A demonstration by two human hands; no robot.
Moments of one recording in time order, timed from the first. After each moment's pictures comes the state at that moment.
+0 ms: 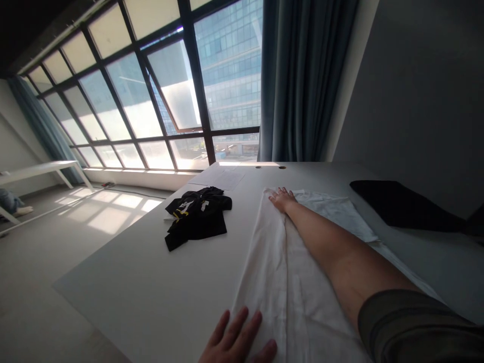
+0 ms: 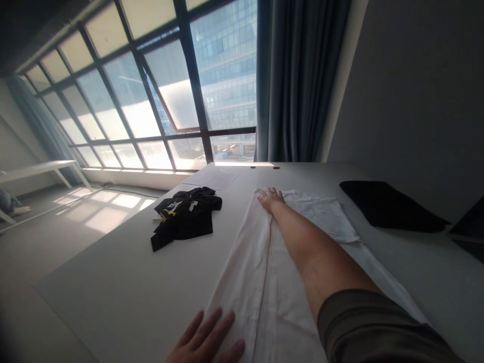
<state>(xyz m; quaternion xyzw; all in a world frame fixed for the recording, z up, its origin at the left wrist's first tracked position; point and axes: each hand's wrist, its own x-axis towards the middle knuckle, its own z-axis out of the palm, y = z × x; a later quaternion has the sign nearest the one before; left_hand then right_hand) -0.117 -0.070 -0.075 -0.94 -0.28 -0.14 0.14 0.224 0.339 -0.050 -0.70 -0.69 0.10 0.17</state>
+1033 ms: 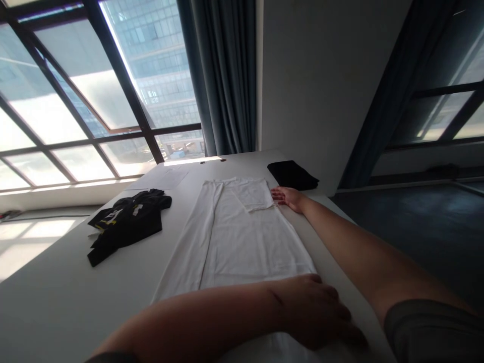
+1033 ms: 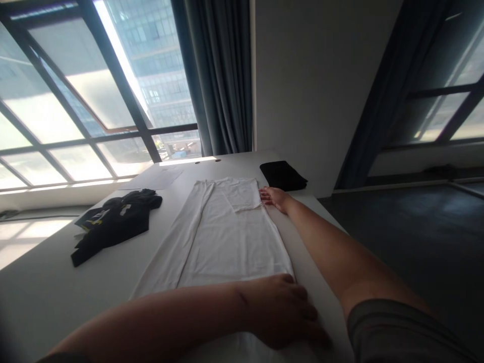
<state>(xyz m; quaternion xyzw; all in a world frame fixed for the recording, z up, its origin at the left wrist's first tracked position) 0.238 -0.111 0.023 -0.98 0.17 0.06 0.01 0.494 0.098 -0.048 -0.63 -0.46 0.40 0.48</state>
